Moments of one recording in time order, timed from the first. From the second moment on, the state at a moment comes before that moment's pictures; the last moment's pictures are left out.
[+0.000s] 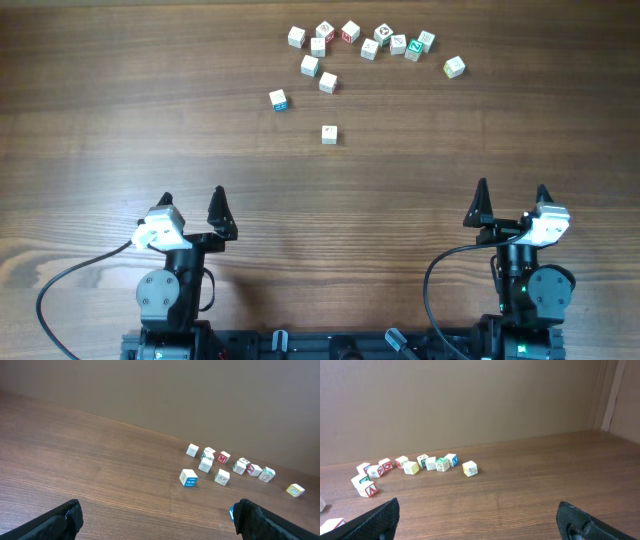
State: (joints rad) left arm -0.03 0.01 0.01 -0.07 -0.02 -0.30; right arm -0.12 0.02 0.01 0.00 -0.03 0.10
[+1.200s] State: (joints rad) left arm -0.03 0.35 0.42 -0.22 0.19 -0.30; right arm -0.12 0.02 0.01 0.00 -0.03 0.10
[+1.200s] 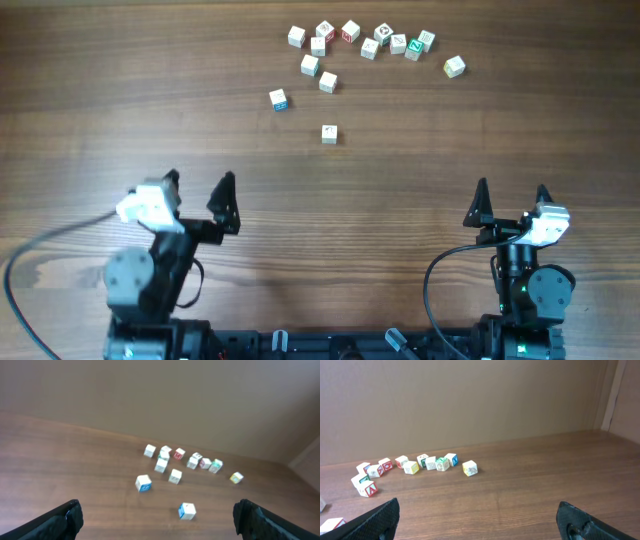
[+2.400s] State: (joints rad) left arm -0.48 1.64 1.24 -0.54 0.10 -0.30; right arm -0.11 0.02 0.01 0.00 -0.03 0.10
